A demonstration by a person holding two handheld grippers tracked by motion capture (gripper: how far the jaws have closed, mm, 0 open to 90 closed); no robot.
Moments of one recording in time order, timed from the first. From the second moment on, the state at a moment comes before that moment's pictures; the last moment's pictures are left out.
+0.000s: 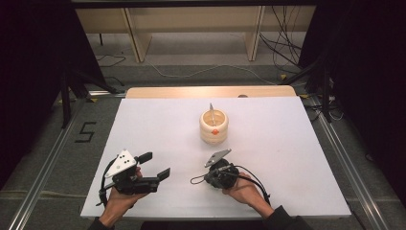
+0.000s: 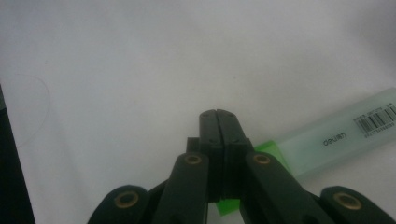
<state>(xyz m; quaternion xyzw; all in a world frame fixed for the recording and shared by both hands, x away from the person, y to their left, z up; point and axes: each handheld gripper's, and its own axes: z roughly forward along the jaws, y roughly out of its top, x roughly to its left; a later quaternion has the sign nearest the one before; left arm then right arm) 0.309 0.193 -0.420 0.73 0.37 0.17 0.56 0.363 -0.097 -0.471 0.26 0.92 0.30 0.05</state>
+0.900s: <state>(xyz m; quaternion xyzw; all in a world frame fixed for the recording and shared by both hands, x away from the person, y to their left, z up) 0.309 0.192 -0.420 0.73 0.37 0.17 0.56 0.359 -0.157 -0.469 0.30 0.91 0.26 0.07</state>
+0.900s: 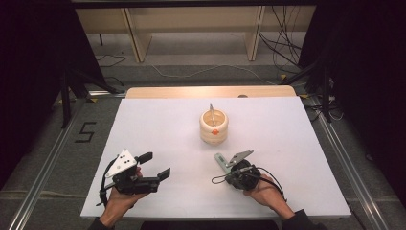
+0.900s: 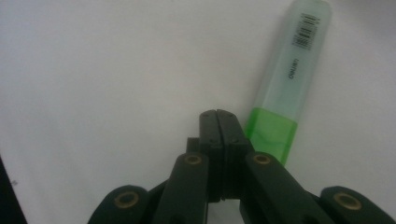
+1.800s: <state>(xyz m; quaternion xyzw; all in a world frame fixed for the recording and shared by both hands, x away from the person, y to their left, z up) 0.310 0.192 -0.421 0.73 0.37 0.17 0.55 0.373 -0.166 -0.432 0.30 0.91 0.25 0.10</state>
